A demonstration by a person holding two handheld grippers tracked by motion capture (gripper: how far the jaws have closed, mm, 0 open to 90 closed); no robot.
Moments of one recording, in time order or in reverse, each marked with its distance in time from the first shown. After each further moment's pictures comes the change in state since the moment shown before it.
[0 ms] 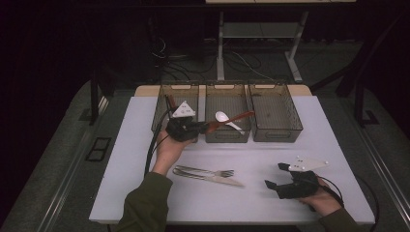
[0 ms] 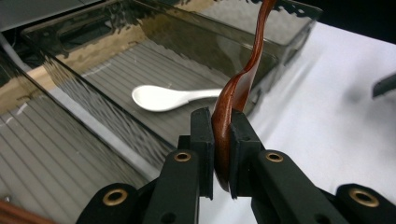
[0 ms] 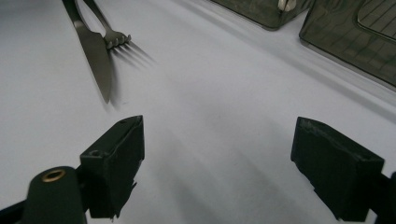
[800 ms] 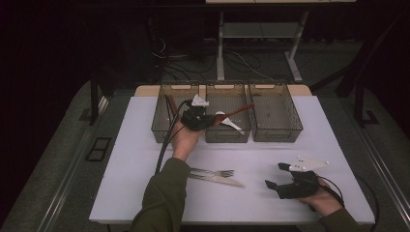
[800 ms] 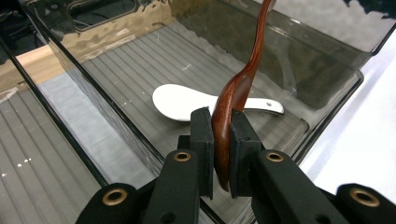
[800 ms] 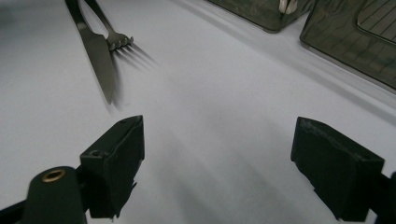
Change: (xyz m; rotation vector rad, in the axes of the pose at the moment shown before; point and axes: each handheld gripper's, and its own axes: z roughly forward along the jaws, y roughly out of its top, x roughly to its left) left arm 0.014 0.011 0.055 0.096 0.098 -0.073; right arm 0.000 0.000 -0.001 -0.006 0.006 -0.005
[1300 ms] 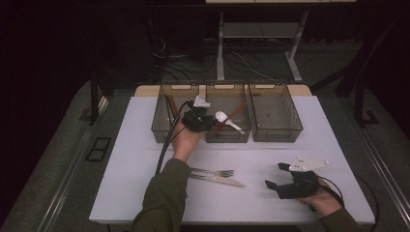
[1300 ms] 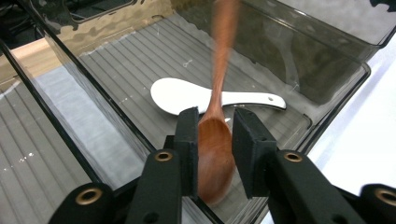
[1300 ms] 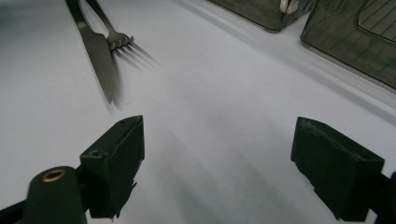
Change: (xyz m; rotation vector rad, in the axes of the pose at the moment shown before) left arm -0.002 -0.001 0.003 0.017 0.001 -0.007; right arm 0.000 0.000 0.000 0.001 0.000 -0.004
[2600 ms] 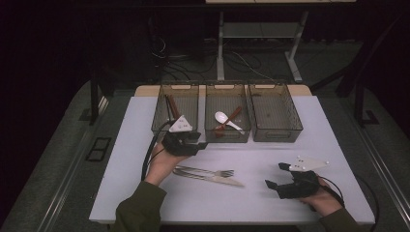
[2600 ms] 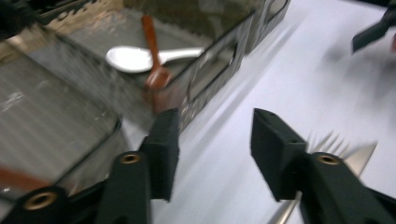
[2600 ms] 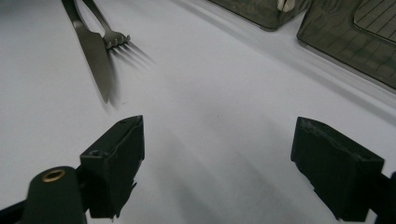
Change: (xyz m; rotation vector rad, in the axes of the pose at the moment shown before) left arm -0.018 -0.063 -0.072 -0.054 -0.127 0.126; right arm 0.000 0.000 0.000 0.004 -0.009 0.006
